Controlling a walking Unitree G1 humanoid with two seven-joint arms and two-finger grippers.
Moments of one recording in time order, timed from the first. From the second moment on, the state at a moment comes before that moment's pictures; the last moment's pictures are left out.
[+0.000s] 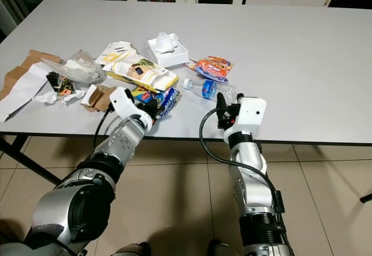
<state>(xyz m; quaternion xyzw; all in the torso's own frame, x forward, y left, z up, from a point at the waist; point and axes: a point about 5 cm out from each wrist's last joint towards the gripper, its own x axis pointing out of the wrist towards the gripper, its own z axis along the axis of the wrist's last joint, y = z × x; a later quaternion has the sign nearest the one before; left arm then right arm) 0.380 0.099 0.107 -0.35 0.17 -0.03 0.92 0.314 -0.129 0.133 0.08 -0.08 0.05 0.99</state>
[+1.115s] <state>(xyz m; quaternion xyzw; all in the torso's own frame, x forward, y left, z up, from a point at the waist) 0.372 0.071 0.106 -0.28 0.16 -0.14 0.94 0.296 -0.079 0.129 0.12 -0.02 0.33 0.94</state>
